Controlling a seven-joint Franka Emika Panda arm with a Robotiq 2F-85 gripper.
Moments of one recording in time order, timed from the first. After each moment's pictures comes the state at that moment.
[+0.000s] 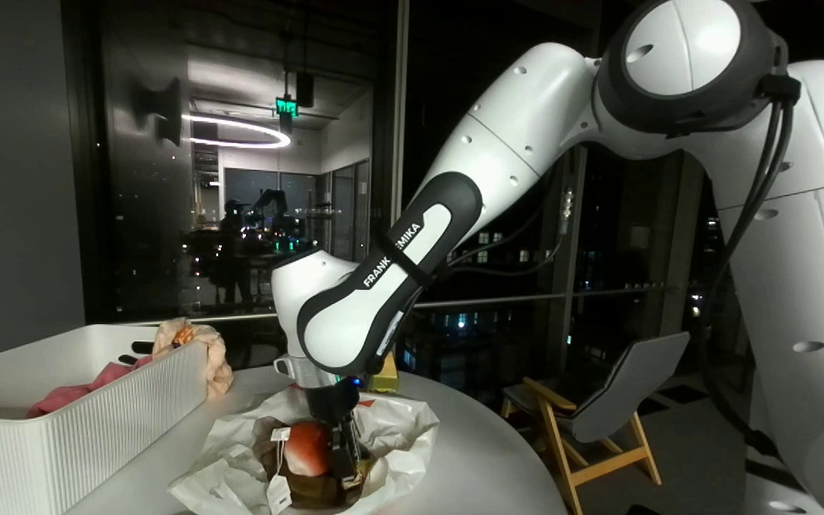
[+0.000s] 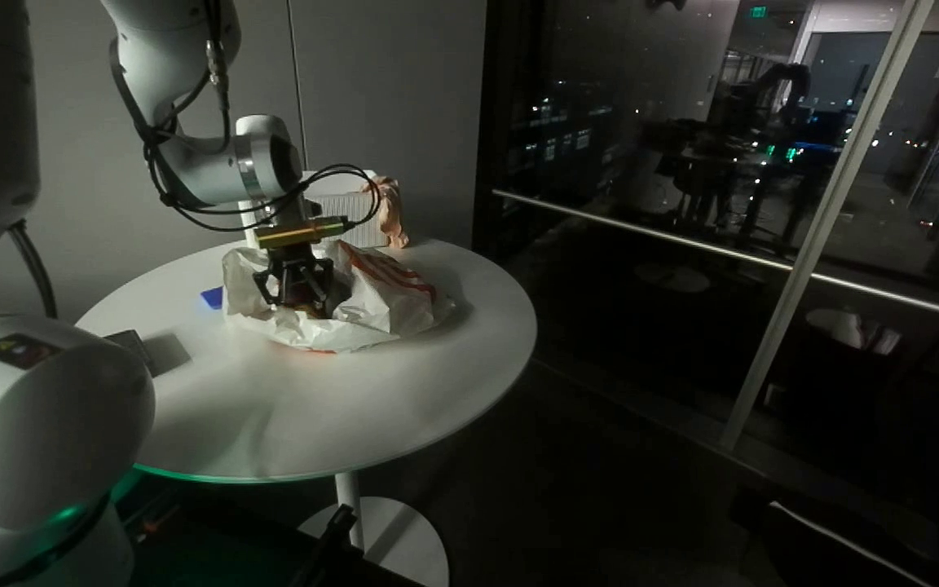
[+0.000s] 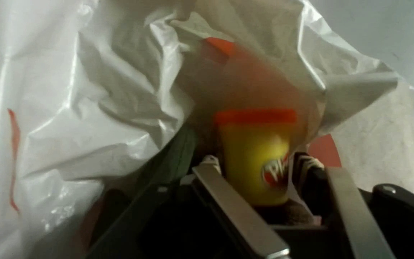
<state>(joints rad) 0.21 0.29 0.22 -2.16 -0.30 2.26 -0.35</state>
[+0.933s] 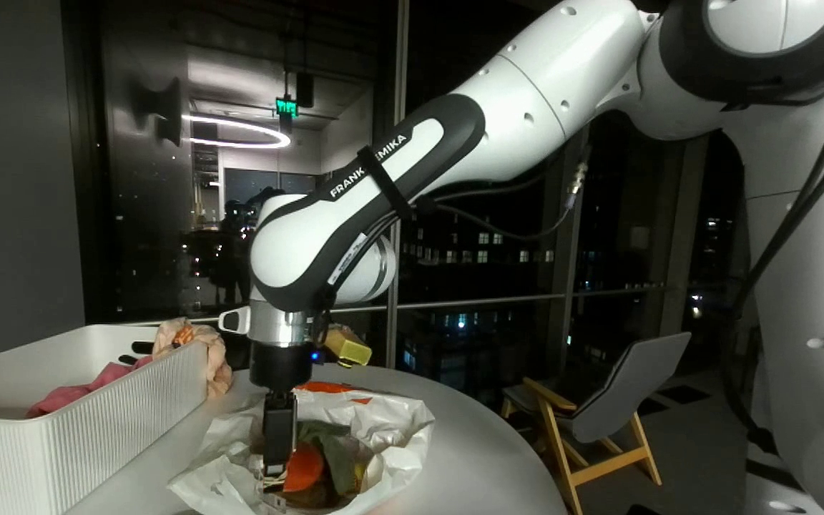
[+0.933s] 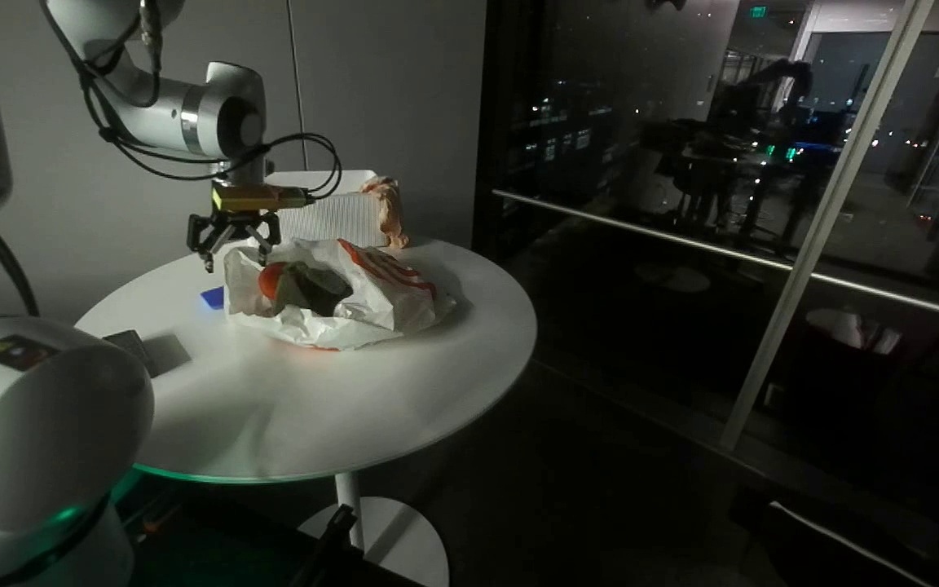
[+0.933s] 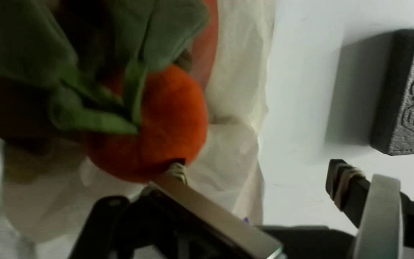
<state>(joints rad) 0.20 0.18 0.35 -2.14 0.12 2.30 -0.72</state>
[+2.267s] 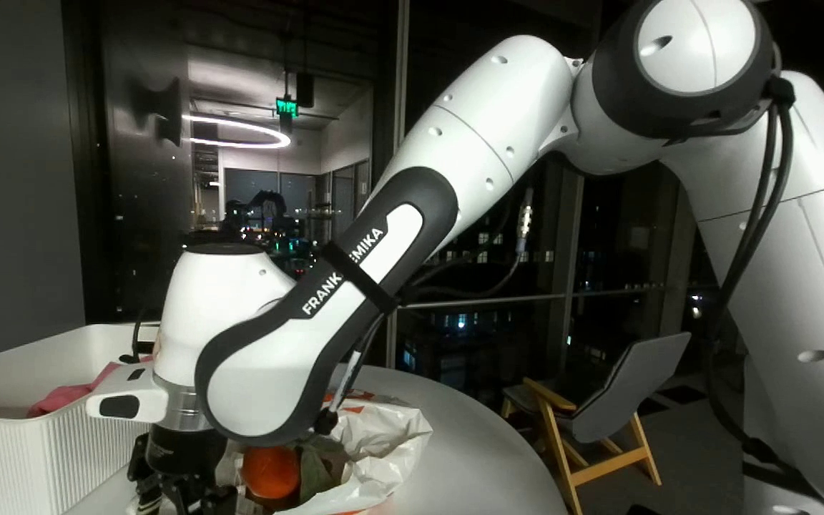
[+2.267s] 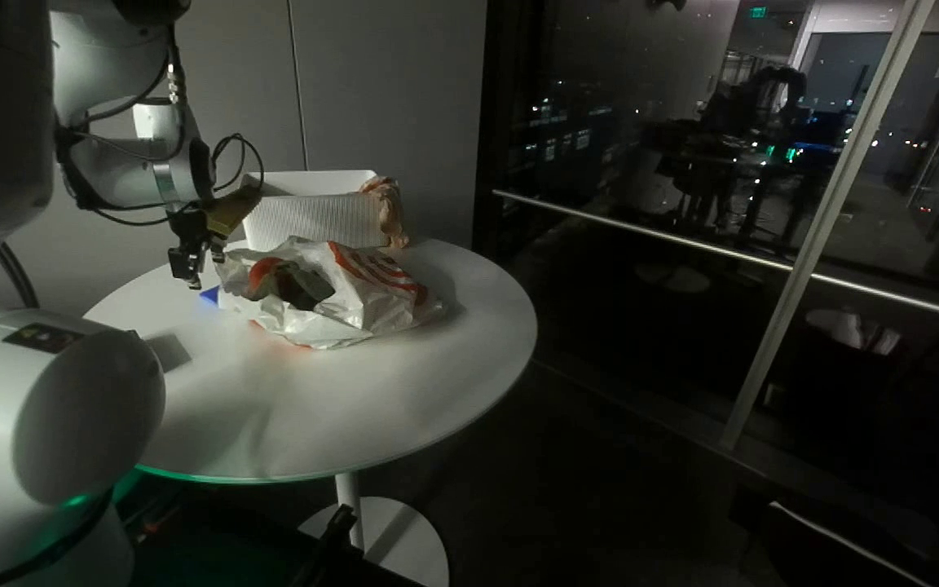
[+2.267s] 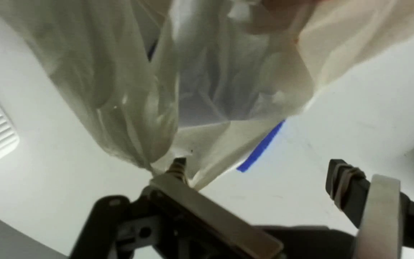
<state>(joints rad) 0.34 0.38 0.38 -2.08 -0.25 2.66 -1.07</state>
